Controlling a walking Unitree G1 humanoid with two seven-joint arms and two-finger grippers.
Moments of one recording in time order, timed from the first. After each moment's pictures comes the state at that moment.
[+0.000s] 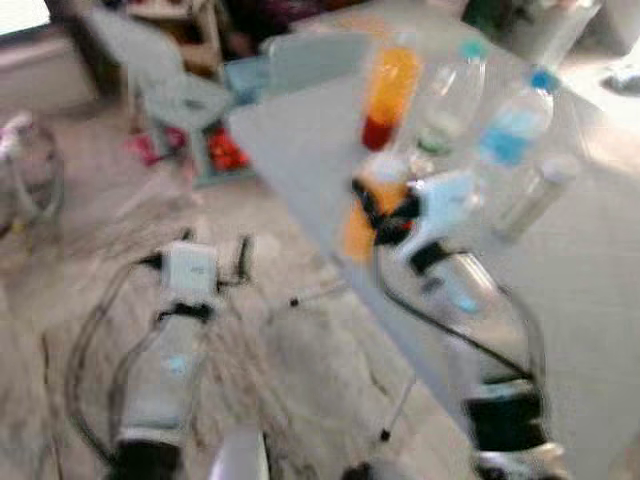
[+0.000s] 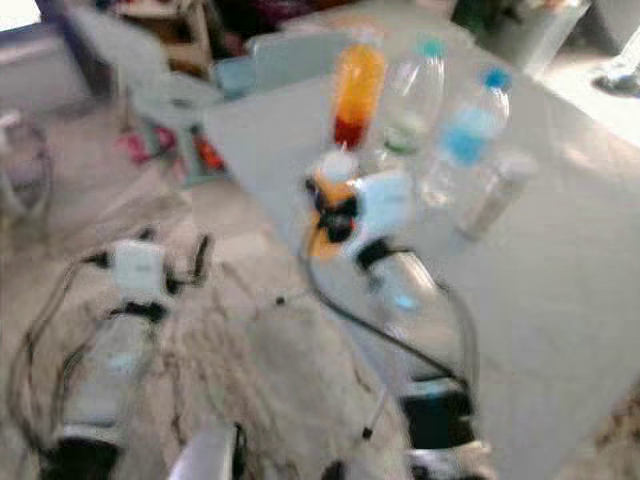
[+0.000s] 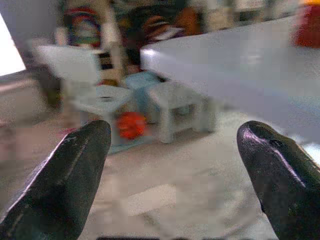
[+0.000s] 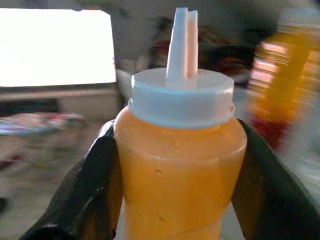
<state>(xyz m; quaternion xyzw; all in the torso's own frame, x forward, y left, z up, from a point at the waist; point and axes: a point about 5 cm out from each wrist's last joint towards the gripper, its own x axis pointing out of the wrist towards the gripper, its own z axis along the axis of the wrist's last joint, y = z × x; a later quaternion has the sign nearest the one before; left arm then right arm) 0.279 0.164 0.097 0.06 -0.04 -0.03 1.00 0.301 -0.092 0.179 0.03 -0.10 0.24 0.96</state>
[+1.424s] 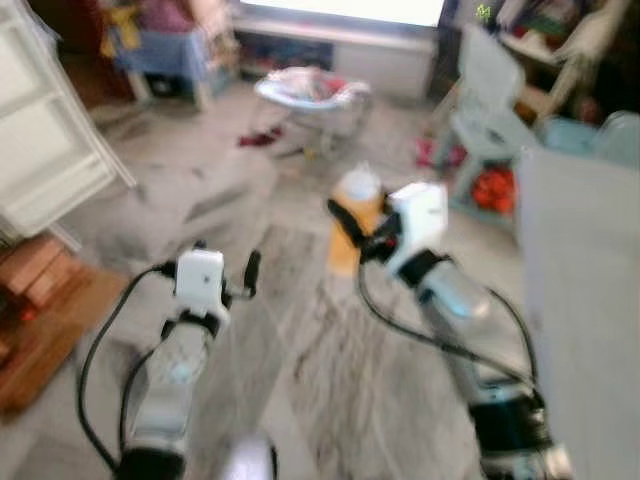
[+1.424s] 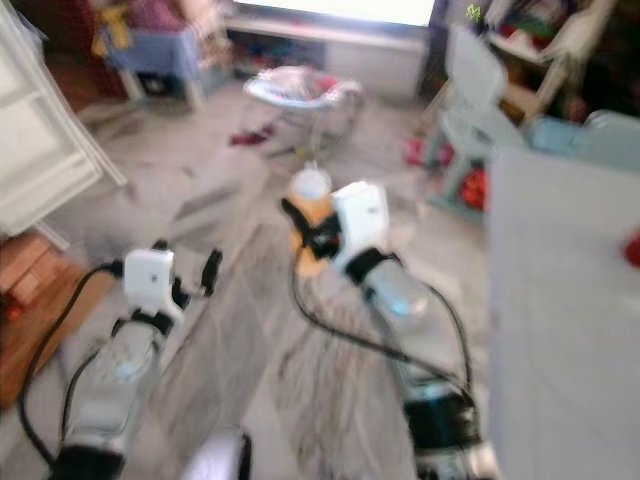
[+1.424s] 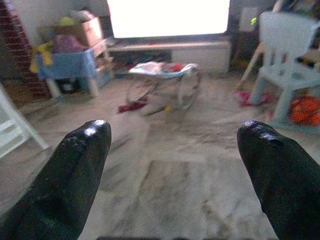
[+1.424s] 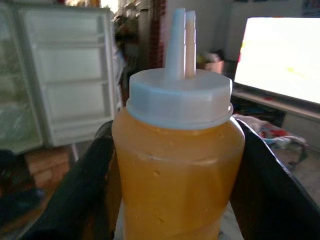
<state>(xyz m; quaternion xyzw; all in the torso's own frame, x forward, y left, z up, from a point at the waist) 0.272 0.162 0.085 0.07 -0.01 -0.07 1.00 0.299 -0.095 0.168 -0.01 -0.09 0.30 0.95</state>
